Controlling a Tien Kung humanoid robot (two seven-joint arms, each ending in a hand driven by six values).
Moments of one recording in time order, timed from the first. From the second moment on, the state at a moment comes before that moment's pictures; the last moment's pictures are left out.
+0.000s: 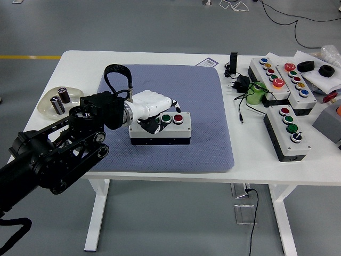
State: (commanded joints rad) left arm -0.82 0.19 -0.77 -1.26 2.09 -0.41 0.17; right arm 0.14 -0.12 0.54 0.18 -0.46 -0.31 -0.04
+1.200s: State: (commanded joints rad) left arm -0.75 0.21 -0.85 -1.29 2.08 -0.43 0.17; right arm 0.14 -0.12 0.54 0.18 -0.46 -0.31 -0.04
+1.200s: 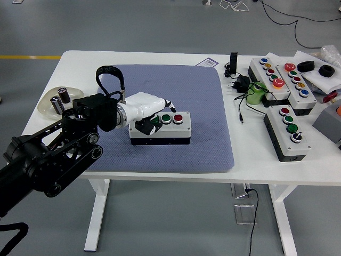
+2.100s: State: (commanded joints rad) left arm -0.73 0.23 -0.84 -1.25 2.08 -0.47 0.18; right arm 0.14 -0.11 0.54 0.18 -0.46 -0.31 -0.04
